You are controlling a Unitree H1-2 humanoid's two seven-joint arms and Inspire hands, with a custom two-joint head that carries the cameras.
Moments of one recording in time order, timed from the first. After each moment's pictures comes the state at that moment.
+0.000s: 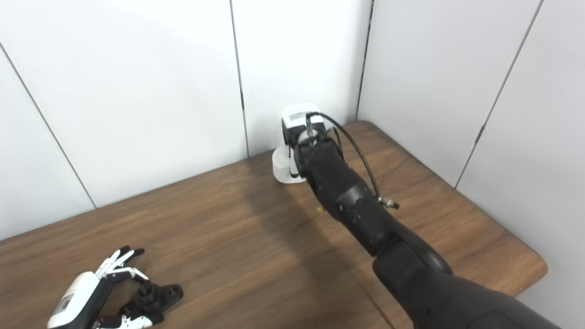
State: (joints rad) left arm -0.36 0.31 -0.44 0.35 0.56 -0.32 -0.01; right arm -0.72 -0.49 0.22 0.41 -1.22 0.42 0.30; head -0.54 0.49
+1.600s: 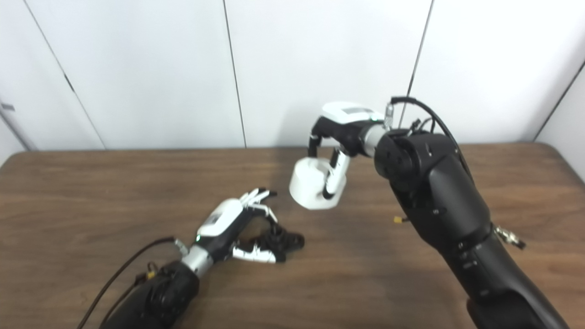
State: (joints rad) left arm -0.38 0.21 -0.48 0.34 0.61 -0.17 0.03; right arm -0.78 -0.37 0.35 -0.25 -0.96 0.46 0.98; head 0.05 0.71
